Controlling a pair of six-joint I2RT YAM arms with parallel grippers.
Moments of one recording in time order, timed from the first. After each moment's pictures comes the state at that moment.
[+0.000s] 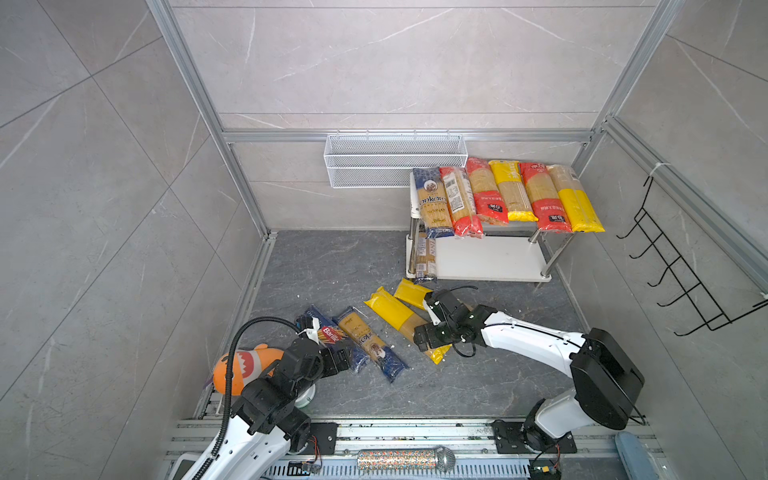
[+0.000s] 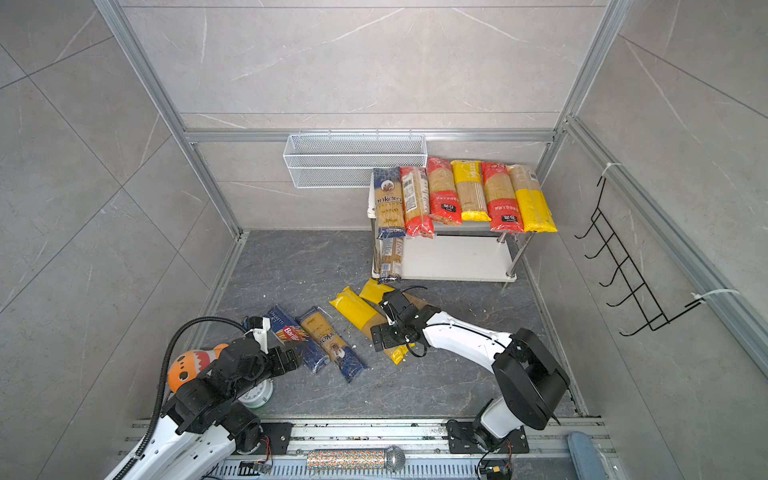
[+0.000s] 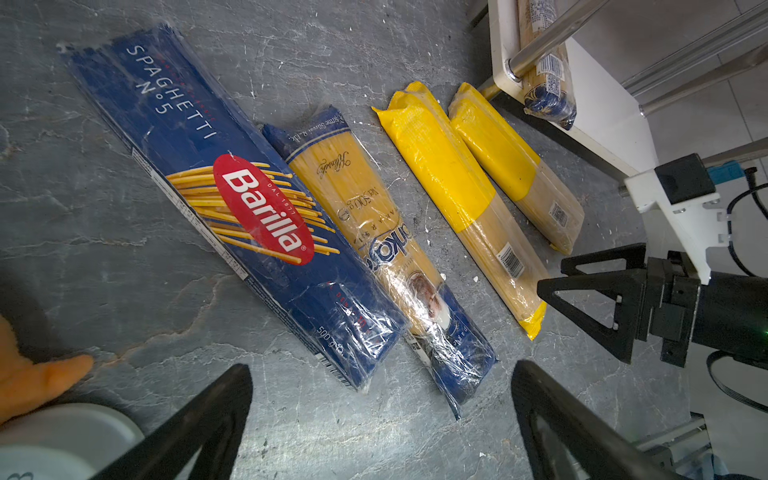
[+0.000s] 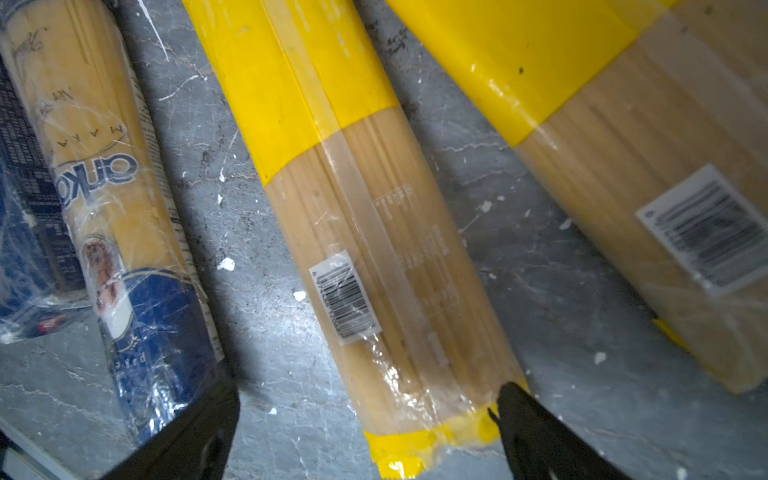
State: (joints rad) left arm -0.61 0.43 0.50 -0.76 -0.09 -0.76; right arm 0.76 1.56 0.97 -0.51 -0.03 0.40
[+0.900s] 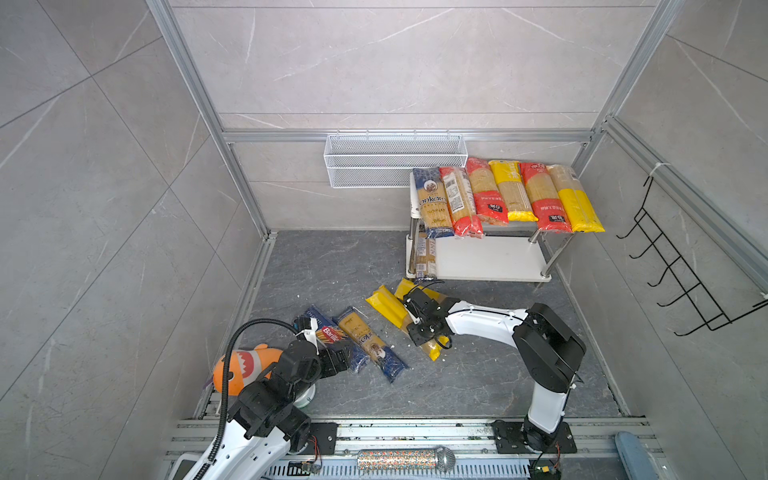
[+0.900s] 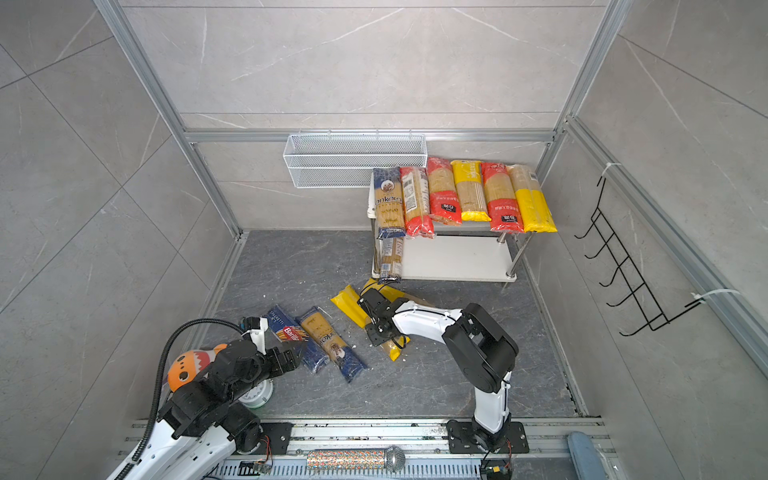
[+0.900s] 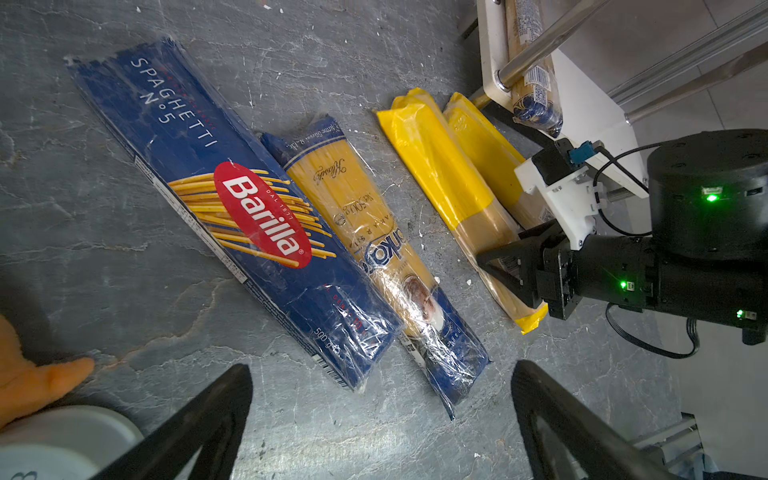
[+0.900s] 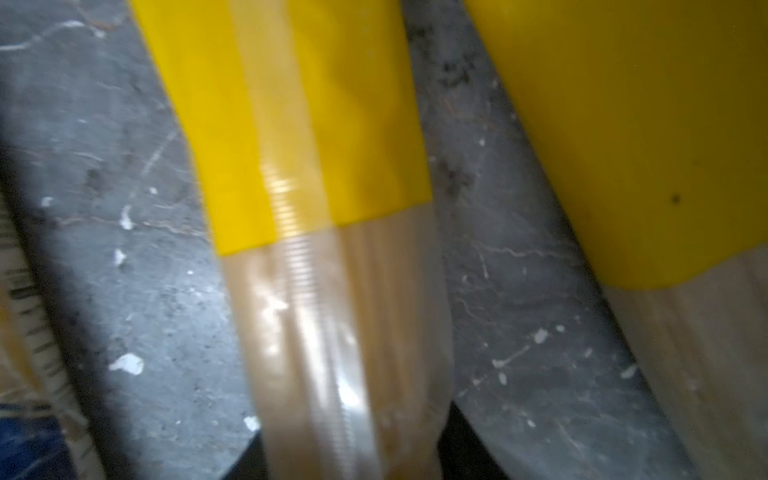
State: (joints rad) left arm -0.61 0.39 0.51 -0.78 -0.10 -0.76; right arm 0.81 1.87 1.17 -0.52 0.07 0.26
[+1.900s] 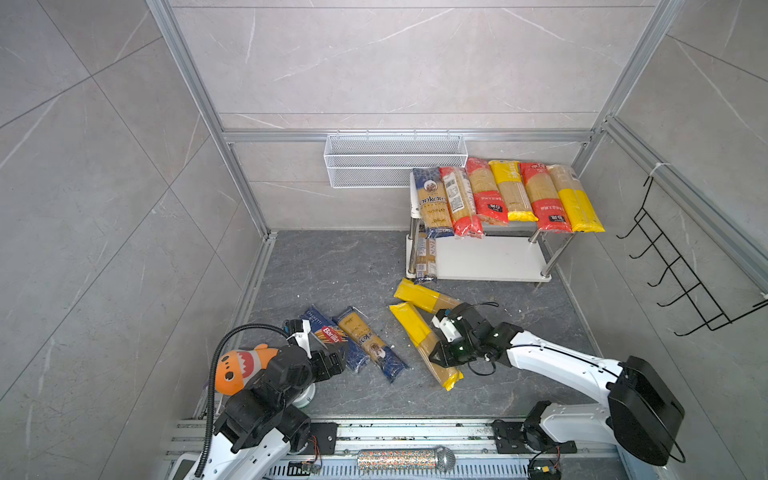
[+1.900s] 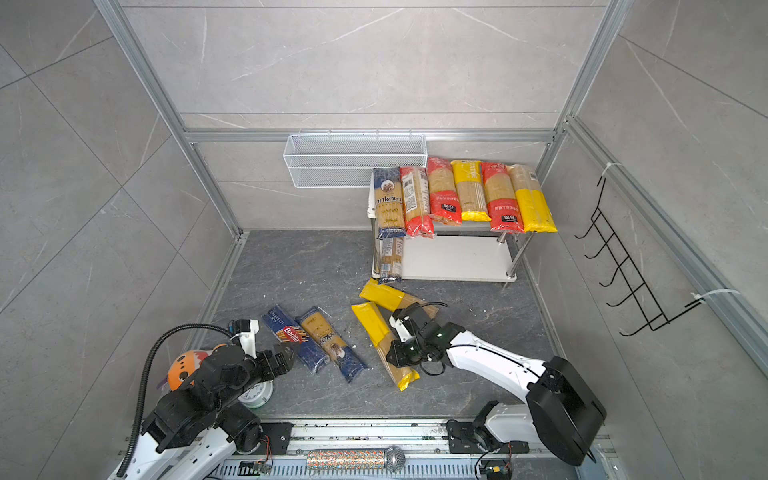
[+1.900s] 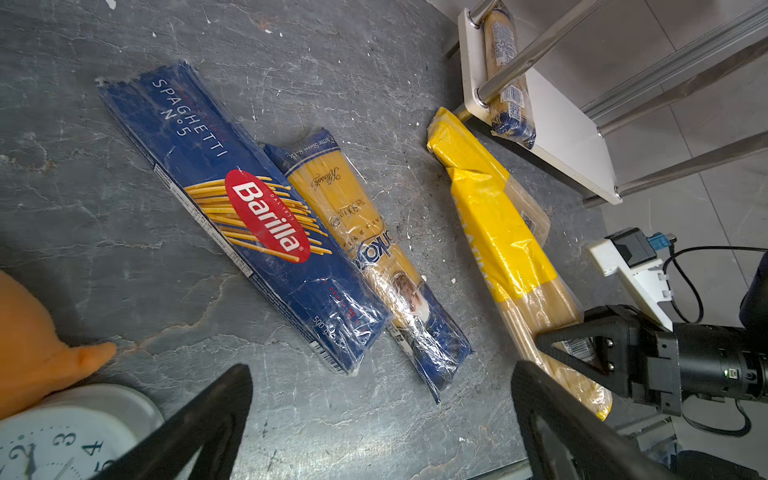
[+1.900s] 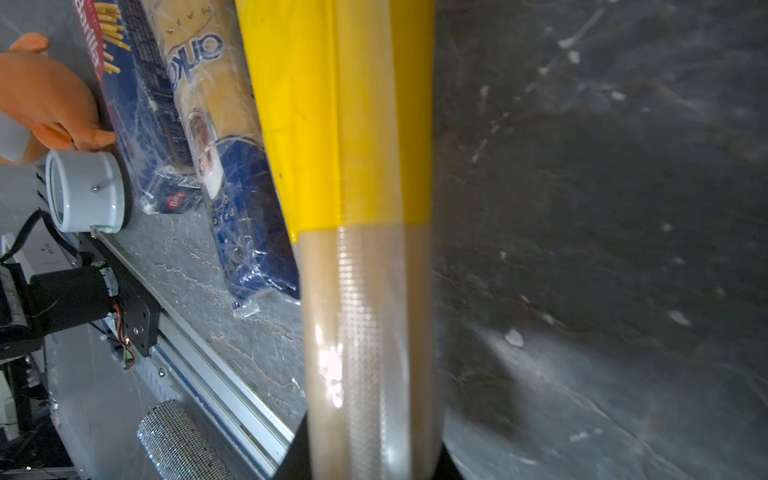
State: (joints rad) left arm -0.61 0.32 0.58 -0.87 -0.10 -0.76; right arm 0.70 1.28 0.69 -0.46 -0.35 0.53
